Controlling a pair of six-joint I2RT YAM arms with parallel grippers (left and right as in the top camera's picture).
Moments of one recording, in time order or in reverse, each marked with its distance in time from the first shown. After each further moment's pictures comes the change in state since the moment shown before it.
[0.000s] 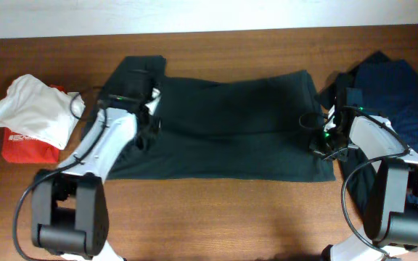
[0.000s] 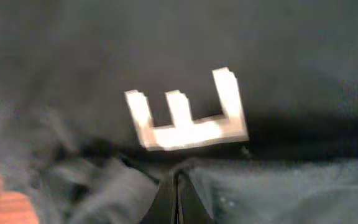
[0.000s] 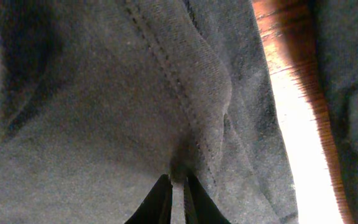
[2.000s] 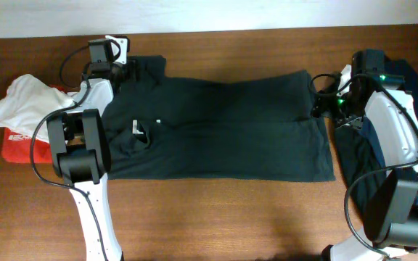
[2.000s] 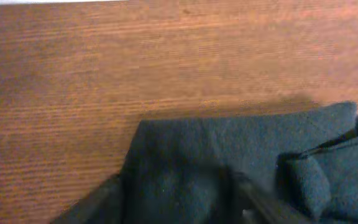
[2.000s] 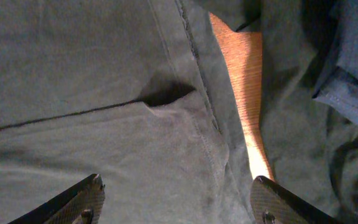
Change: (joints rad) left arm 0.259 0.666 0.562 0.586 0.378 0.006; right arm 0.000 -0.009 0.359 -0.188 -0.008 -0.082
